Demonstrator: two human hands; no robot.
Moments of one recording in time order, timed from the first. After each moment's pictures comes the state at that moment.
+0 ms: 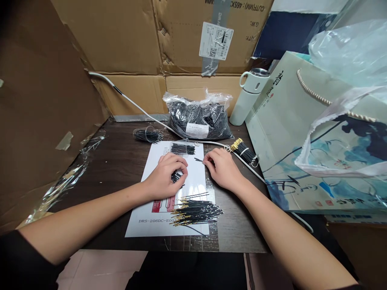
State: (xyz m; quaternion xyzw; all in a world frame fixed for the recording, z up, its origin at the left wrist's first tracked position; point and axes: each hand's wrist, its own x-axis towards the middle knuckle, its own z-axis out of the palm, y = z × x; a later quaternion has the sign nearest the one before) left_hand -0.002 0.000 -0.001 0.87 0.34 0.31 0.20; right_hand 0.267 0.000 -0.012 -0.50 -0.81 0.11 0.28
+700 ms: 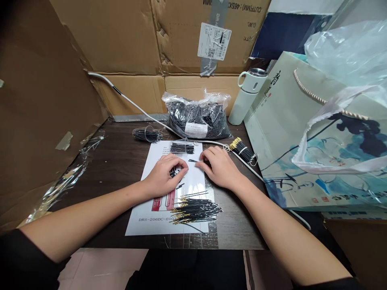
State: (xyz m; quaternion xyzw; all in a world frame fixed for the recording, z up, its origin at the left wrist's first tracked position) left_hand -0.002 0.004 -0.003 0.85 0.34 0.32 0.22; right_hand 0.261 -0.004 0.004 -0.47 -0.84 0.10 0.25
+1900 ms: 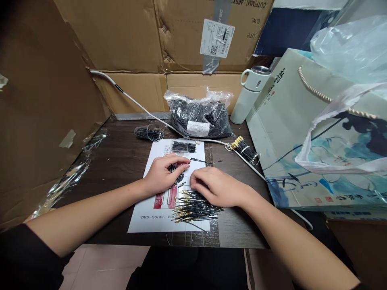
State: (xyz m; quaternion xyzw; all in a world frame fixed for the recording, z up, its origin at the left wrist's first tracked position) left_hand -0.001 0.005 -0.006 0.80 0.34 0.42 0.27; right_hand 0.242 -0.044 0.039 -0.34 -0.86 0.33 0.19
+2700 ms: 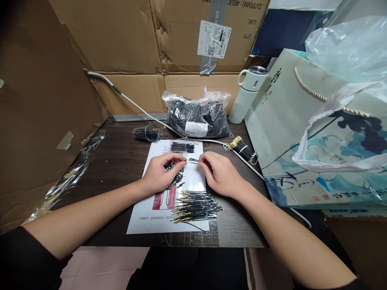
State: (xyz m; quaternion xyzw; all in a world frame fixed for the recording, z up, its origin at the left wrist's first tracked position) left_hand -0.001 0.006 -0.005 0.76 0.38 0.43 0.31; right_hand 0.251 -0.030 0.021 -0.44 -0.82 0.15 0.32
